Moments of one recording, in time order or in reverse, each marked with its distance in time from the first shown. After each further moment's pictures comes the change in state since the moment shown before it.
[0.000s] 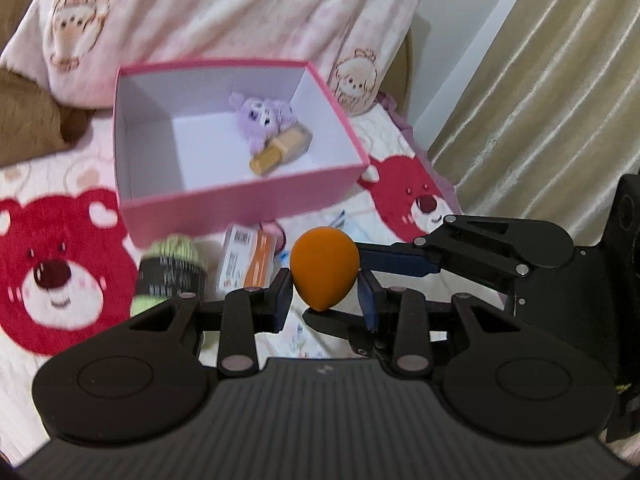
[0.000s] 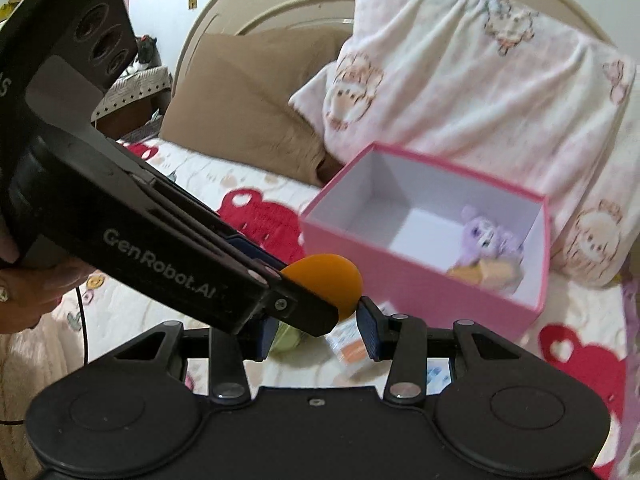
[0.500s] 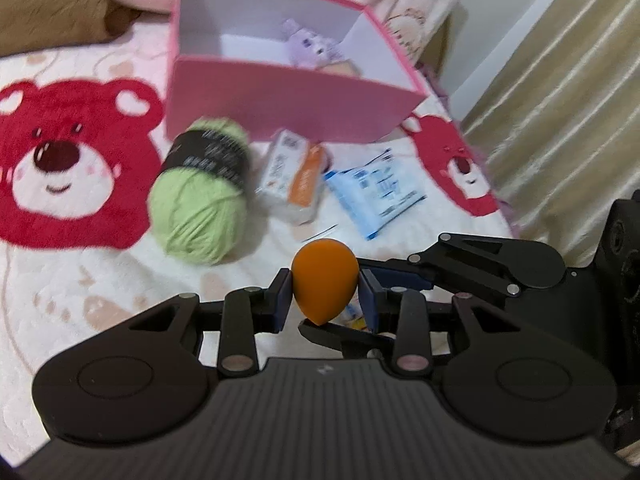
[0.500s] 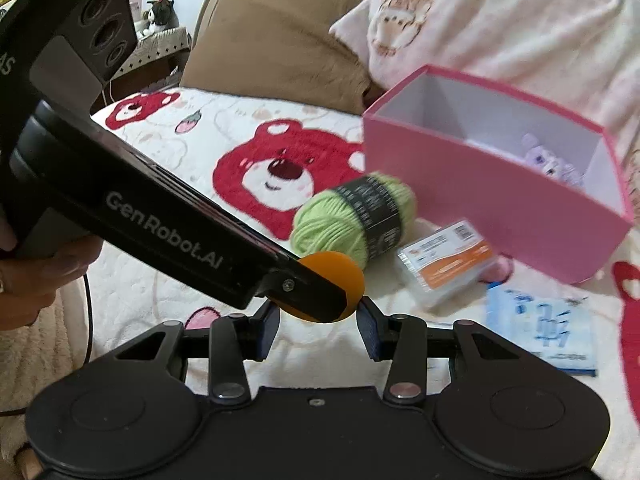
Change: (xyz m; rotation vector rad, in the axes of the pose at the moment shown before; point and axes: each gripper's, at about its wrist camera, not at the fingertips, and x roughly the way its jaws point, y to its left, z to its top) left arm 0.027 0.053 -0.096 -0.113 0.012 -0.020; right arm 0.055 0.048 -0.078 -0.008 0.081 0.052
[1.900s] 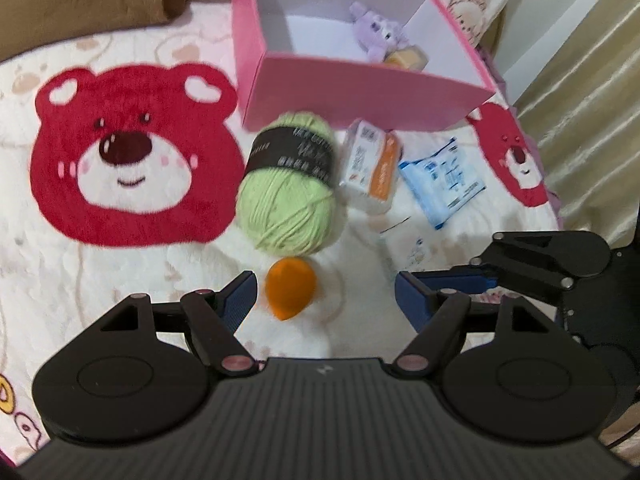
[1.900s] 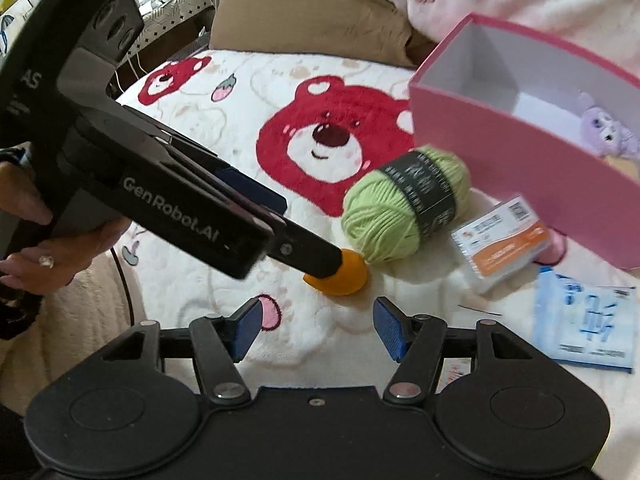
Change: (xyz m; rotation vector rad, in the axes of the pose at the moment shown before) left arm -0.007 0.046 0.021 -0.055 0.137 0.142; right arm 0.033 0.002 0.038 0.074 0.224 0.191
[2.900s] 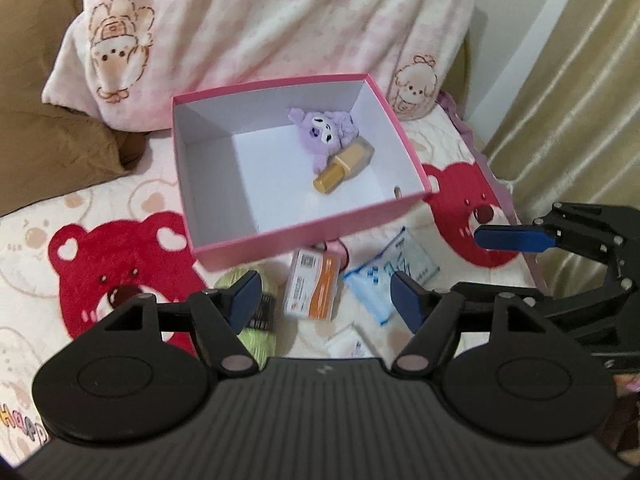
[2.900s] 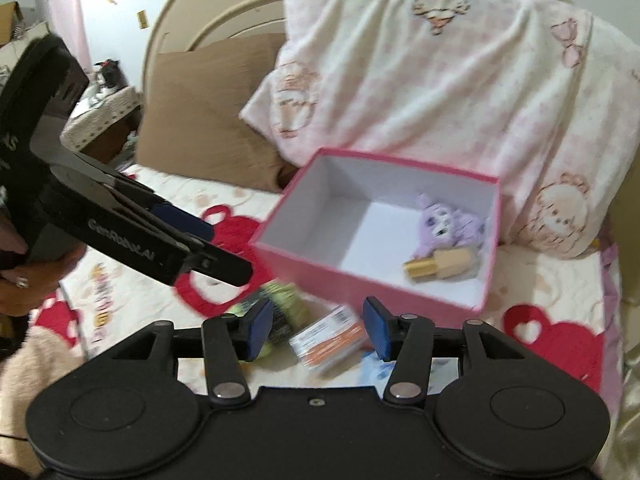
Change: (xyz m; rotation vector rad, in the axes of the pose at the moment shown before) left arm -0.069 -0.111 0.109 0.153 -0.081 0.083; right arm -0.158 -0.077 0.051 0.107 -0.225 -0.173
